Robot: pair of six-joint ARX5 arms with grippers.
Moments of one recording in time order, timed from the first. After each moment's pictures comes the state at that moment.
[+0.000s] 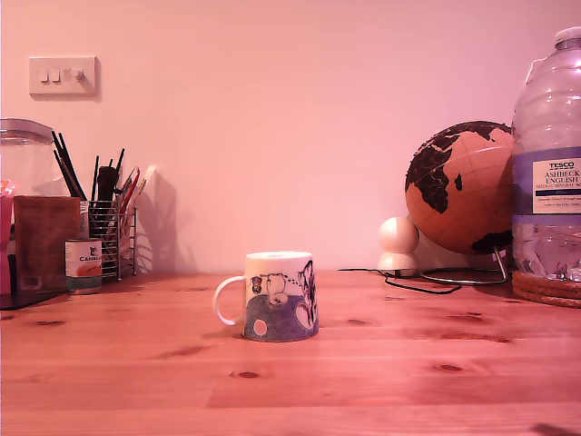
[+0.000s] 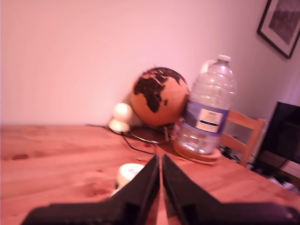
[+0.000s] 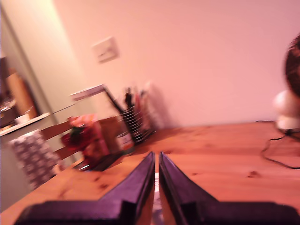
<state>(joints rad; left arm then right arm) -0.02 0.00 0.13 0.06 0.71 -0.44 -0.01 0.04 0.30 -0.15 -0.60 0.34</state>
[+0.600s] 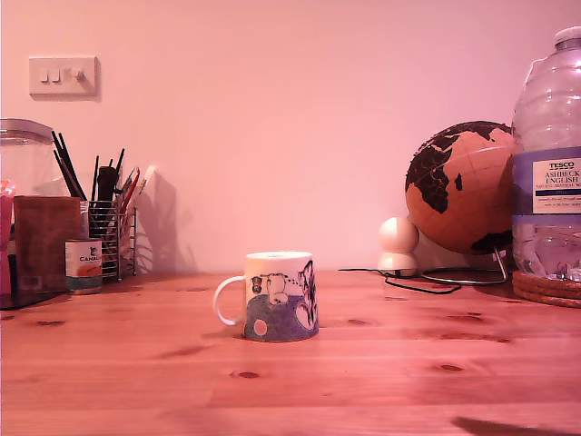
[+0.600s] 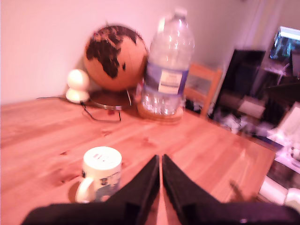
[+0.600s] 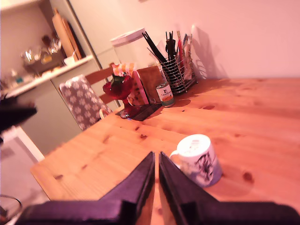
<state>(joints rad) -0.03 0.59 0.53 -0.17 0.95 -0.09 -0.01 0.43 0.48 -0.19 -0.85 0.18</state>
